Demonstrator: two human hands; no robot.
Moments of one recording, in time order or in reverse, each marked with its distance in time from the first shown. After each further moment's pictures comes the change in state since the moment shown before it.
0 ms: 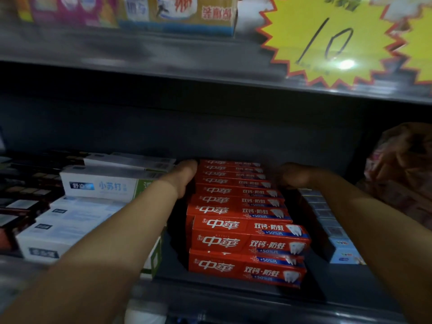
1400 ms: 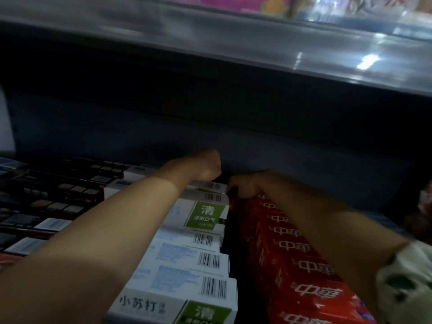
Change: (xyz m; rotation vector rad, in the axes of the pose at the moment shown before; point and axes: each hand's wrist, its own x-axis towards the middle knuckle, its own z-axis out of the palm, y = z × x) left_hand 0.066 0.038 -0.114 1.028 -0.093 0.540; right_hand 0.094 -0.209 0.079 -0.633 -0.164 -0.245
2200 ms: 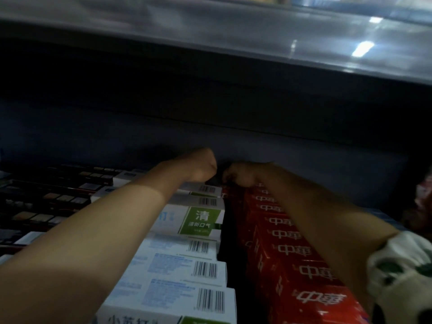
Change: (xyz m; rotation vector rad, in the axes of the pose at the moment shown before) left_hand 0.019 -0.011 0.005 -0.040 0.040 0.046; right_hand 0.017 0.027 -0.013 0.049 0.147 0.031
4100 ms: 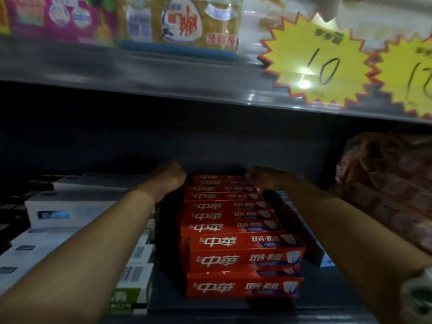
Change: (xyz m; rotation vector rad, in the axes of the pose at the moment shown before) left_hand -0.017 0.078 0.059 -0.280 0.118 -0.198; right_hand -0.143 0.146 0.041 0.420 0.127 0.321
